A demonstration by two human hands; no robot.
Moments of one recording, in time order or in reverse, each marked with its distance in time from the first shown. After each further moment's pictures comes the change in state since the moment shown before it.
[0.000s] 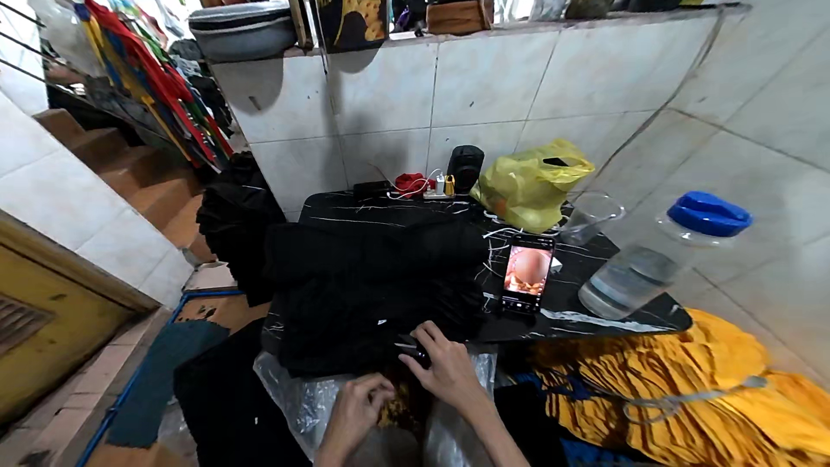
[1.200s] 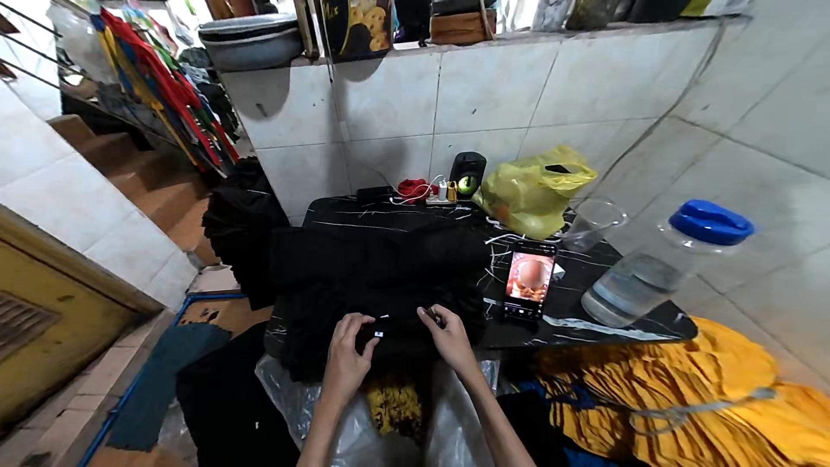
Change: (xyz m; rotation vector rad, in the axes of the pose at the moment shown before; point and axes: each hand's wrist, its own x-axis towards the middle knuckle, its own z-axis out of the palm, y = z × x) left_hand 0.077 0.001 -0.038 0.156 0.382 0.110; right_hand 0.049 0.032 0.005 0.682 0.136 0.407
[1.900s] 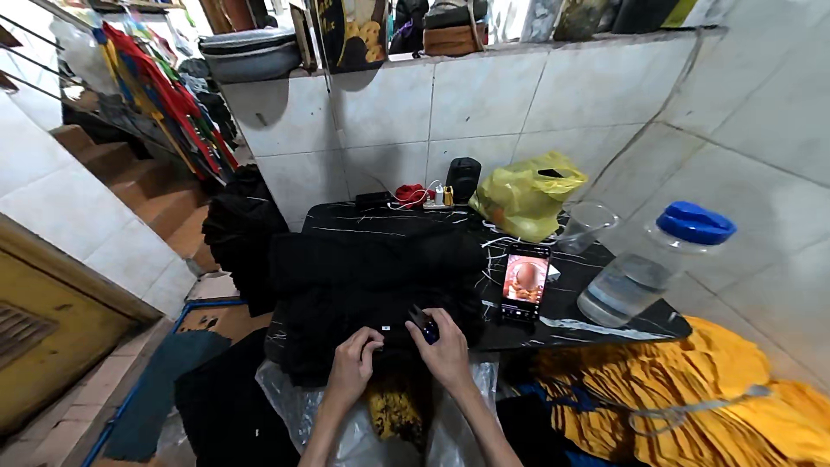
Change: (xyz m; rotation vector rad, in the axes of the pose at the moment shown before) left_hand -0.005 -0.003 0.005 -0.196 -0.034 0.175; right_hand -0.027 -0.017 0.014 -0.358 0.208 -0.221
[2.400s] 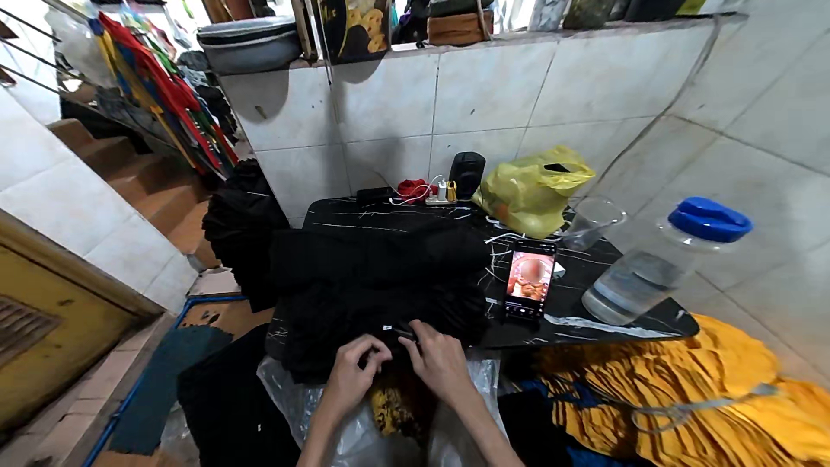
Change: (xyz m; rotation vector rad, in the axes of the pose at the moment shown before) left_hand -0.010 0.015 -0.014 -0.188 -0.149 -0.089; right_hand -0.011 -0.018 -0.005 -0.362 -0.329 -0.149
